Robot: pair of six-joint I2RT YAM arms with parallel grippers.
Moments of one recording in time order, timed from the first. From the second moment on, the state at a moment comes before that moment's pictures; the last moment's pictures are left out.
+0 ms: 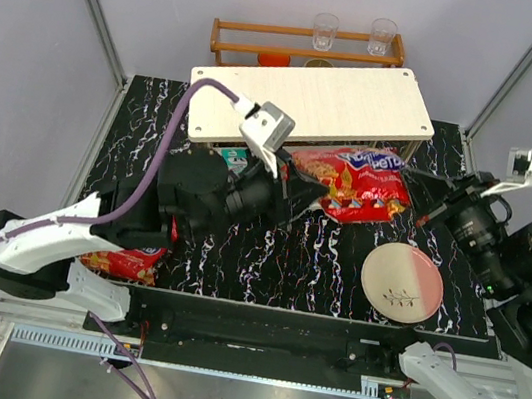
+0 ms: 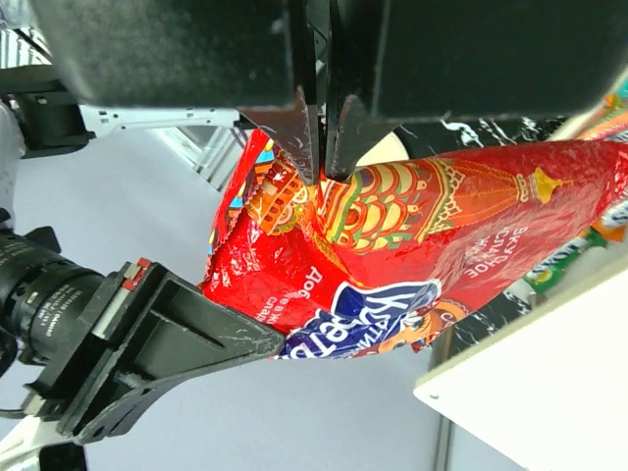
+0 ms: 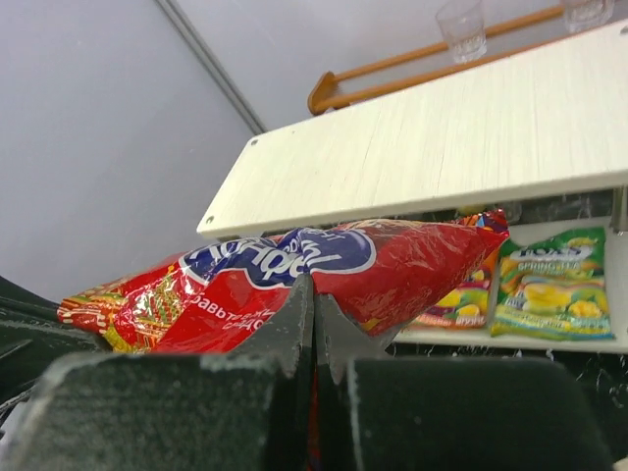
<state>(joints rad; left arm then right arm) -1.41 1.30 1.80 -0.54 -0.46 -0.43 0.55 0.75 1.49 -0.67 0.05 0.51</state>
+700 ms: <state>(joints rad) -0.83 1.59 2.15 -0.61 0.07 -0.37 0.49 1.15 1.71 -0.49 0.21 0.27</state>
